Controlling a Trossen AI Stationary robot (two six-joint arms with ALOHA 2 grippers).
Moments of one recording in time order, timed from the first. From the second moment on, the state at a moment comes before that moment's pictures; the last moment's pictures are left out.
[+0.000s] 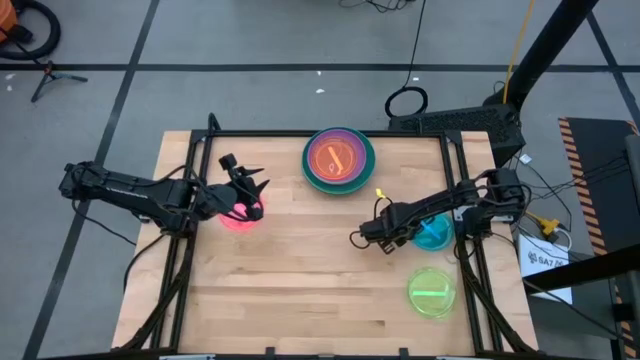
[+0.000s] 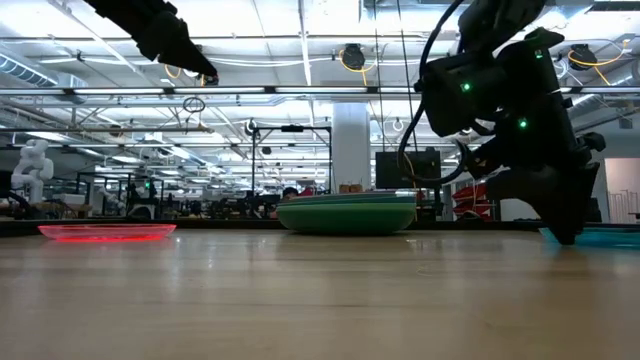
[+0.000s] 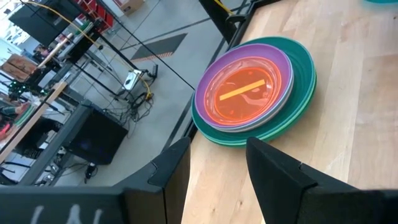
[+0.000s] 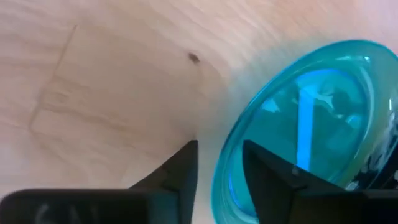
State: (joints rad) left arm -0.15 0.96 0.76 -0.37 -0.80 0.17; right arm 0.12 1.73 0.91 -1.11 0.08 1.14
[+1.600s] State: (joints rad) left arm -0.15 0.96 0.76 -0.36 -0.80 0.21; right arm 0.05 1.73 1.49 -1.15 0.47 0.34
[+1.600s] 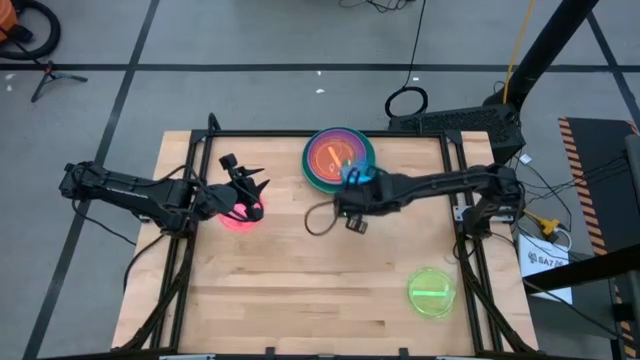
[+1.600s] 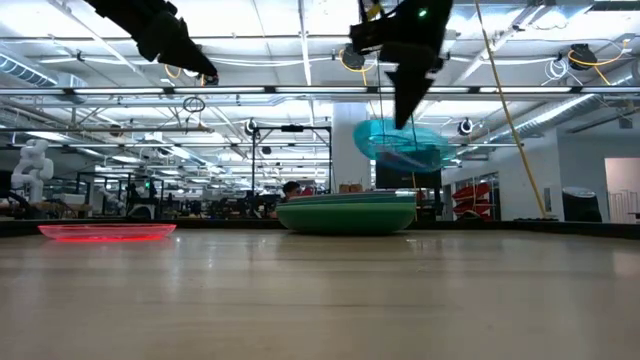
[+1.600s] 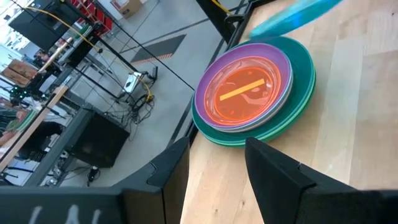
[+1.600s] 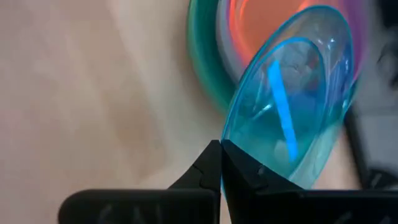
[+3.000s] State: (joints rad) left arm -0.15 0.96 0.76 -0.37 -0.81 0.20; right arm -0.16 1.86 1.49 -0.90 0.50 -0.08
